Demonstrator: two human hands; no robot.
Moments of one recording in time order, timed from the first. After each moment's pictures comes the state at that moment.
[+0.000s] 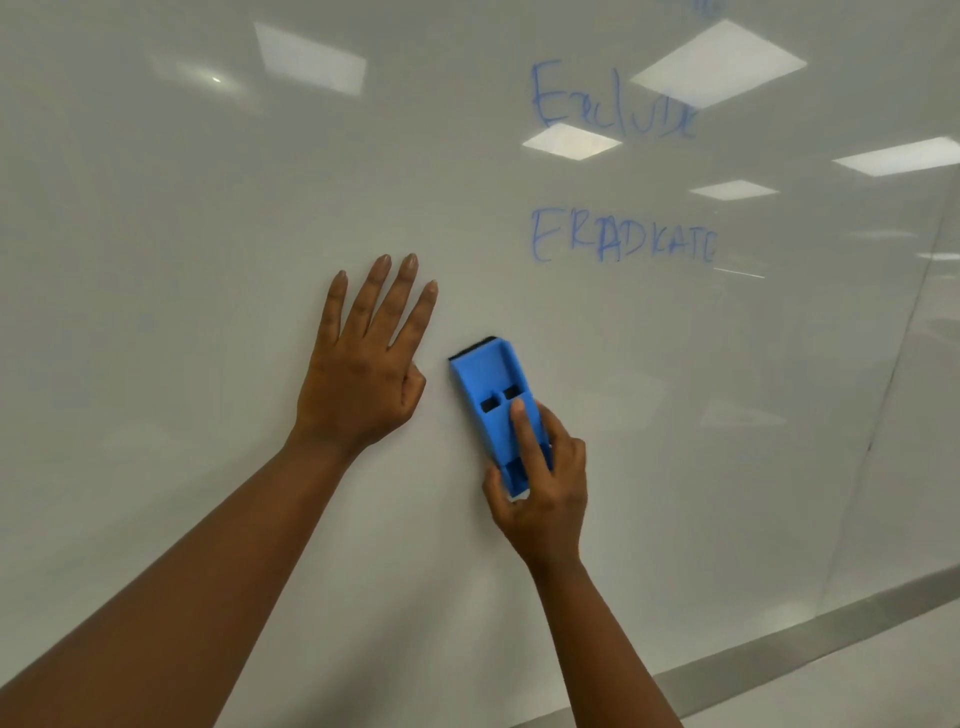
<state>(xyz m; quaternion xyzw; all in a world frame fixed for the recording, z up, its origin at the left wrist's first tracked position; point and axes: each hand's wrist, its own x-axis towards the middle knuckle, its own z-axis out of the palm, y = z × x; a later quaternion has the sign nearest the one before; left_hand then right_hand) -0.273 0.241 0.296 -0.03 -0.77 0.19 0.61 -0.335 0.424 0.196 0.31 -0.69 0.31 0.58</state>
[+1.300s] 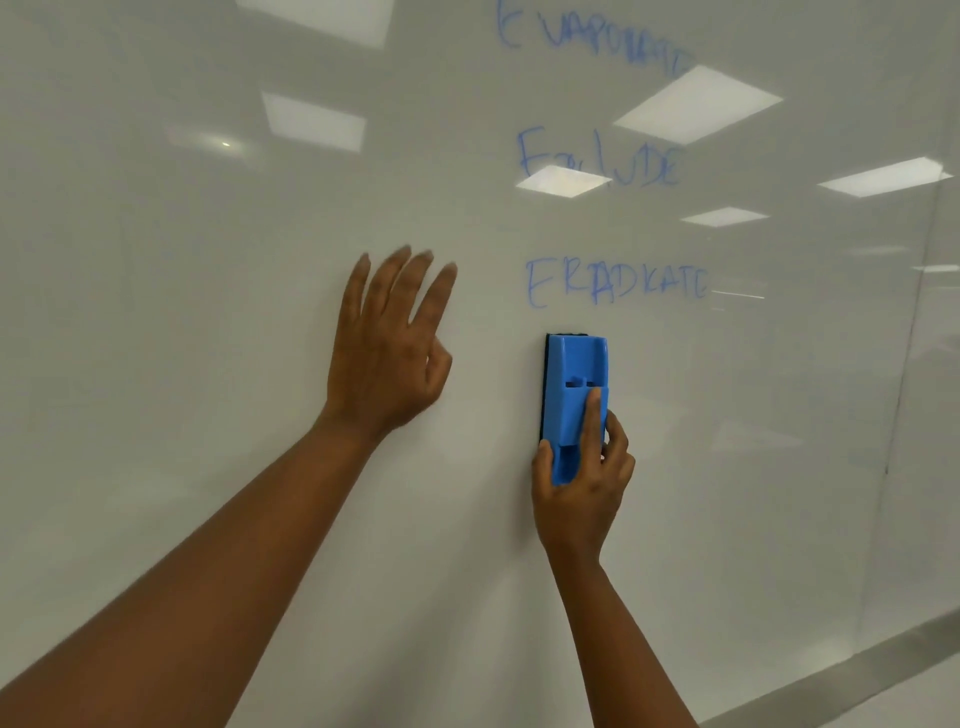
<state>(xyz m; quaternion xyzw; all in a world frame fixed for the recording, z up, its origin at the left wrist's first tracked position) -0.264 0.262 0.354 -0.09 -0.73 0.10 0.67 -0.342 0.421 0.238 0.15 -0.67 0.47 0.55</state>
